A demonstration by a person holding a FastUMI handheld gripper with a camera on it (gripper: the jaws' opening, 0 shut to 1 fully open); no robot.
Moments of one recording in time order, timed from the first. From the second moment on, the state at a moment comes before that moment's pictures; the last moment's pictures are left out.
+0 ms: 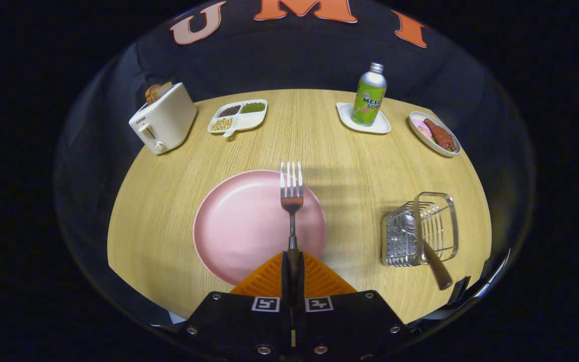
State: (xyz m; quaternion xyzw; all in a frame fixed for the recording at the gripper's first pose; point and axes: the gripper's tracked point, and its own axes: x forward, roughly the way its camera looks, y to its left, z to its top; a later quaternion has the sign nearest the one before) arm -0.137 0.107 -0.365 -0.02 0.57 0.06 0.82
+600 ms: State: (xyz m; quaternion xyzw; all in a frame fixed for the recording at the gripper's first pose) arm -0.148 -0.027 -0.284 -0.04 0.53 -0.01 0.85
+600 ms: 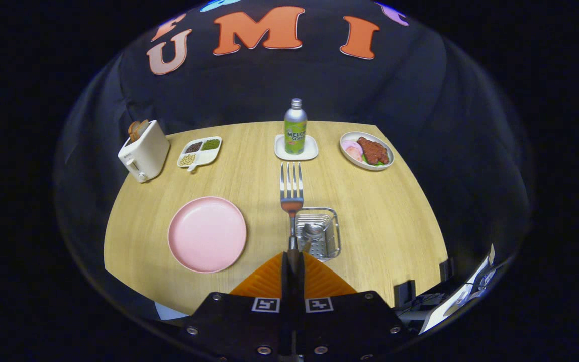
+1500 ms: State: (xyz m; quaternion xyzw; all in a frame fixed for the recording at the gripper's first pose) arm -0.178 -0.059 -0.344 -0.10 0.64 0.05 0.76
